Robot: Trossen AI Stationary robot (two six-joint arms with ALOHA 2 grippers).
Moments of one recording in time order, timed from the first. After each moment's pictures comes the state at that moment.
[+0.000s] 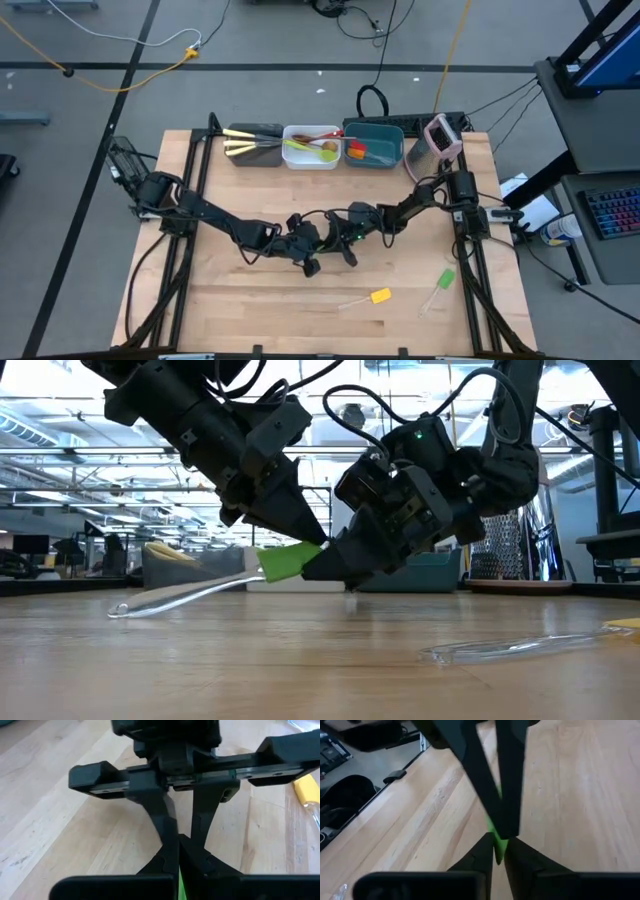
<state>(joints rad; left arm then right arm) -0.28 1.79 0.94 0.13 -0.39 -0.50 -0.01 2.06 0.76 0.96 -0.45 0.20</state>
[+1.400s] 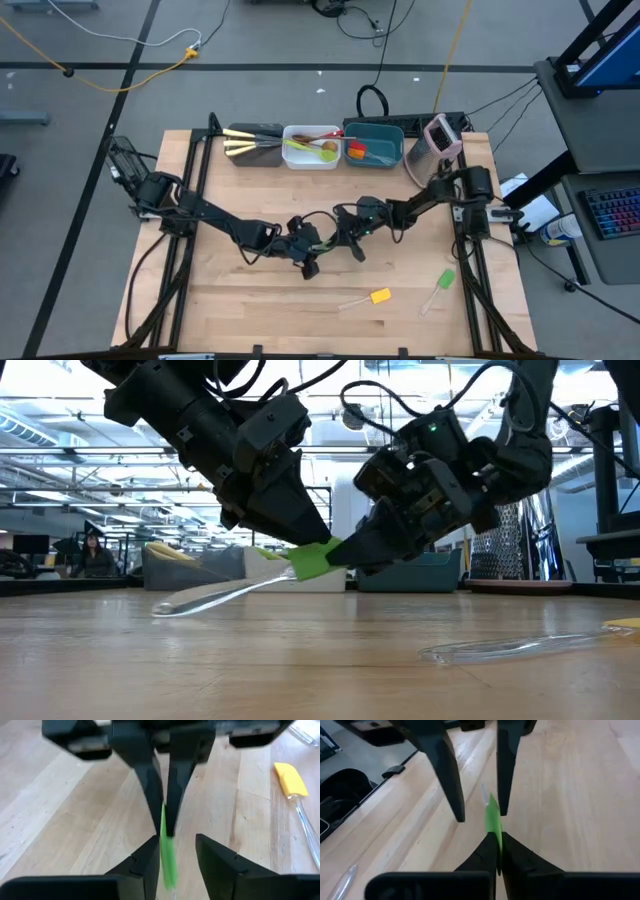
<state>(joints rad) -0.28 1.79 0.94 0.12 -0.33 -0.51 -0.03 1.94 0.66 0.91 -0.45 0.14</state>
